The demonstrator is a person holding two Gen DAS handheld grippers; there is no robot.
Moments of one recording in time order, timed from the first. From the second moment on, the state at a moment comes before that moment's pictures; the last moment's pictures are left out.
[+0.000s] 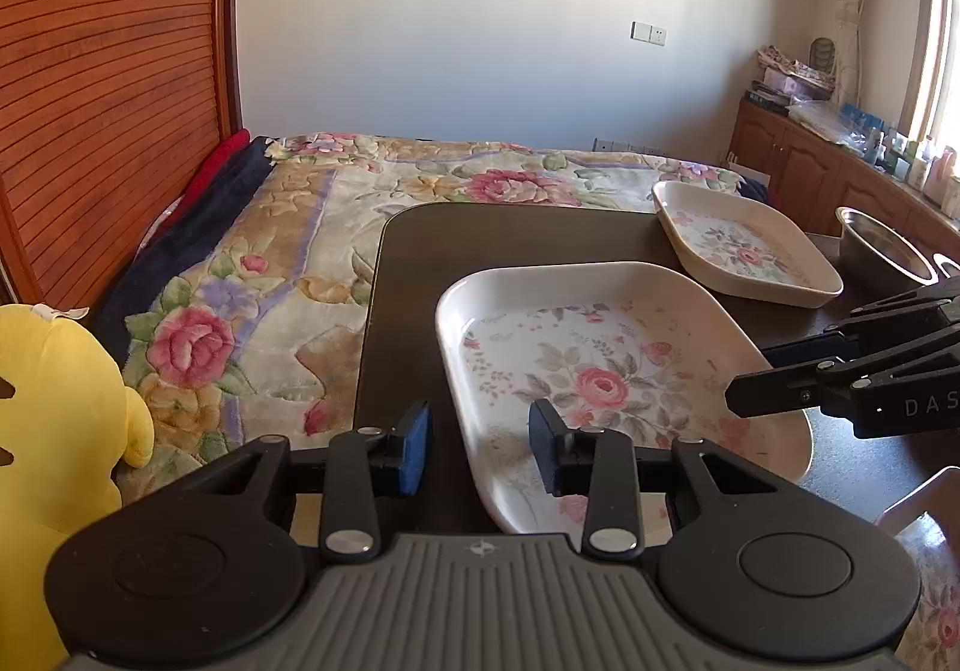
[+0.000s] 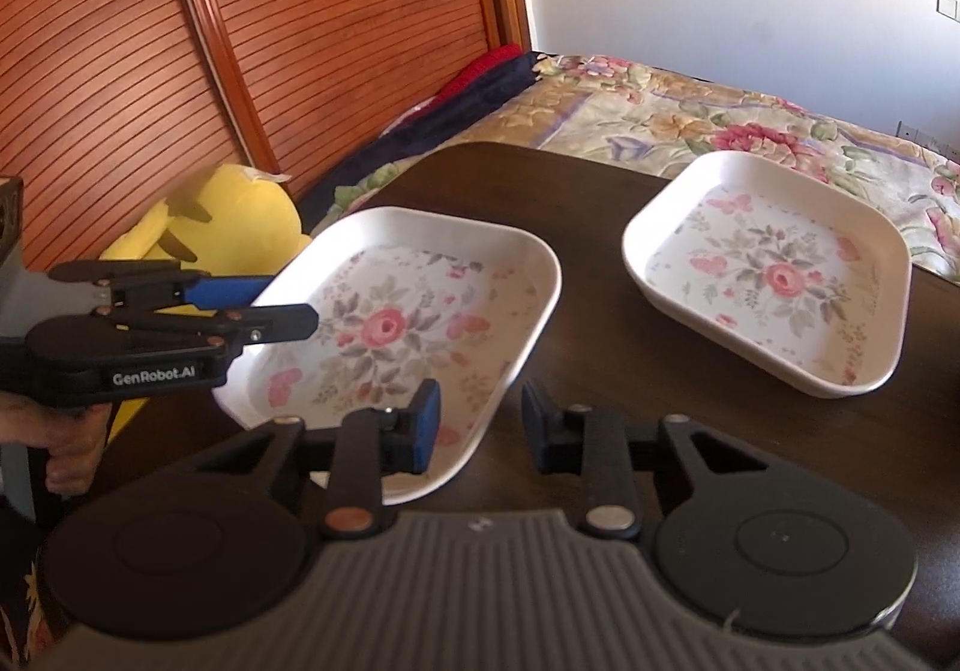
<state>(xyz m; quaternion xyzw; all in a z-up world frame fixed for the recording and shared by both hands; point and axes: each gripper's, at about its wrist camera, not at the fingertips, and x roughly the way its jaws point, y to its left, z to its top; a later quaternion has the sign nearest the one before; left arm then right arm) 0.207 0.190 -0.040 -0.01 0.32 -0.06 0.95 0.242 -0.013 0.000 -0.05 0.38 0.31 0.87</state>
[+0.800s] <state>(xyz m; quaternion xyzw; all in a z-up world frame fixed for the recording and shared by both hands) 0.189 0.169 -0.017 0.00 0.30 -0.06 0.95 0.238 -0.024 0.006 -0.05 0.38 0.31 0.87</state>
